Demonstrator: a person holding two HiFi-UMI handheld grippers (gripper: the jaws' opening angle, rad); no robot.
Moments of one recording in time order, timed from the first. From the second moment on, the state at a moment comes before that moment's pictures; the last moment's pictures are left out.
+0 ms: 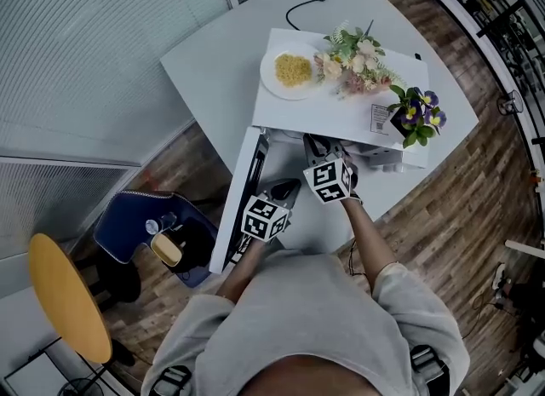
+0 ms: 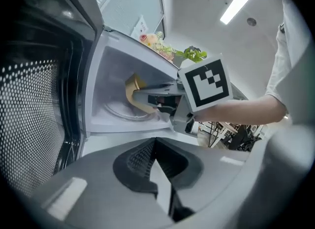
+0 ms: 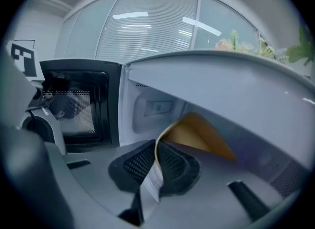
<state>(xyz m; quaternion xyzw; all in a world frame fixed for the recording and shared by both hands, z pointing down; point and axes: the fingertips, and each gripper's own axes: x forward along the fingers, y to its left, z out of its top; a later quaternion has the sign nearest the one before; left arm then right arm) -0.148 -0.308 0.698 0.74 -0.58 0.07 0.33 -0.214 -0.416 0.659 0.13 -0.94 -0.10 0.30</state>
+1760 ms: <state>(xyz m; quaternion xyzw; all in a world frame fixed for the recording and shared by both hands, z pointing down) -0.157 -0.310 0.705 0.74 -0.58 0.07 0.34 -0.246 -0.430 0.714 0.11 -0.89 -0.22 0.37</state>
